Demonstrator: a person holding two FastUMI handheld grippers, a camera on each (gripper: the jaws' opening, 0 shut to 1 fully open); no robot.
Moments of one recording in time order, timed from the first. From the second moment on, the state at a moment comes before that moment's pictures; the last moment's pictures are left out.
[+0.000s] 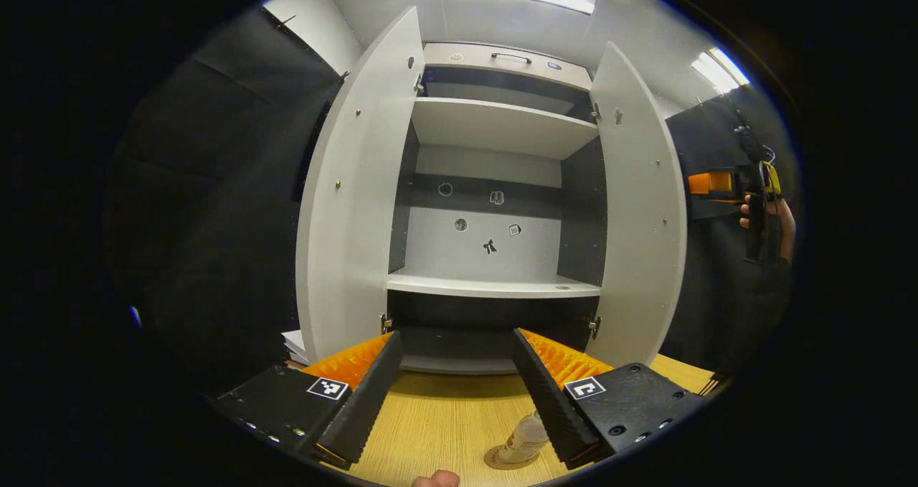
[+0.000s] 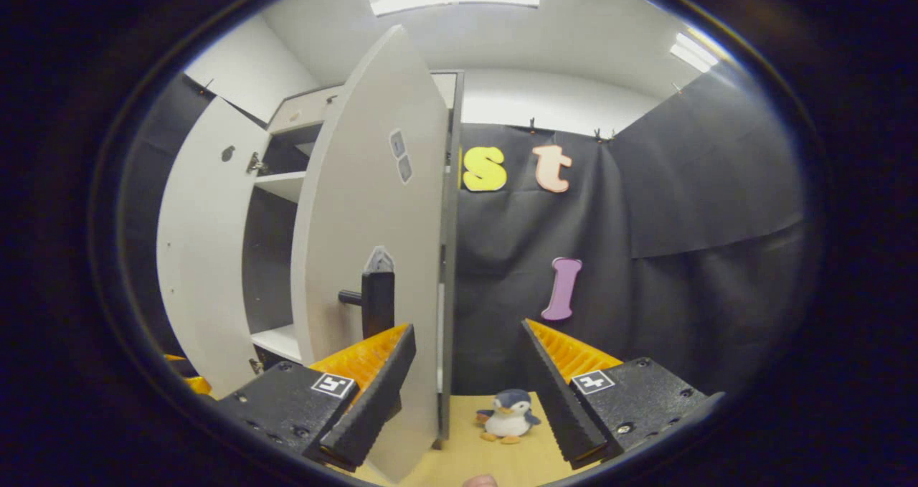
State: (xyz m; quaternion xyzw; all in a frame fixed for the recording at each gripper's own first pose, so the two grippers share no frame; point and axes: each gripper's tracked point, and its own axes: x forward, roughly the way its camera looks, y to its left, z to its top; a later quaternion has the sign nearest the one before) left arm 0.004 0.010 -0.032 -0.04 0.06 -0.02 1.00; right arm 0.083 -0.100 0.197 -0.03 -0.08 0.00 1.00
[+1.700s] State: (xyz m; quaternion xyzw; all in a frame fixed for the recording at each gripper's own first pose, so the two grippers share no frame) left arm -0.006 -0.017 -0.015 -0.02 0.06 -0.05 1.00; right arm -0.006 -0.053 0.032 0.00 -0.04 -0.01 1.00
